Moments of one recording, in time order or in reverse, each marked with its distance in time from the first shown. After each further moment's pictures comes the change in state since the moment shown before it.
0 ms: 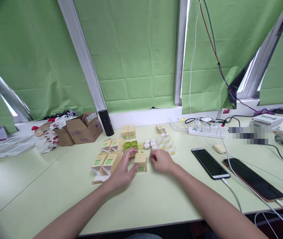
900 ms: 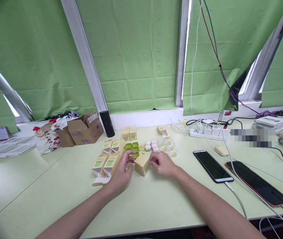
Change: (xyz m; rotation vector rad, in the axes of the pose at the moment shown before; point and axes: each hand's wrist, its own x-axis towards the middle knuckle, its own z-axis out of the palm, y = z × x) left_hand -0.001 -0.009 0.002 -0.028 0.148 -0.128; right_hand -0.005 0.002 0.003 0.328 0.033 -0.184
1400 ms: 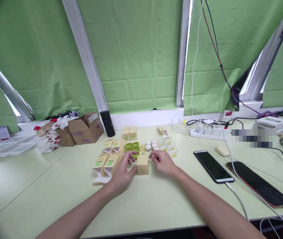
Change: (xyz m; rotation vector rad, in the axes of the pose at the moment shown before) left_hand -0.002 0.009 -0.002 0.079 -0.031 -0.022; right_hand 0.005 0.013 0.010 0.115 0.125 0.047
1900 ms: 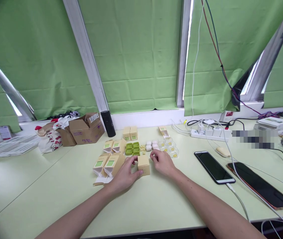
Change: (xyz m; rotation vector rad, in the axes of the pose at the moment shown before) left_hand 0.000 -0.011 0.008 0.070 -0.099 -0.037; right_hand 0.001 -0.004 0.008 -0.164 0.120 0.045
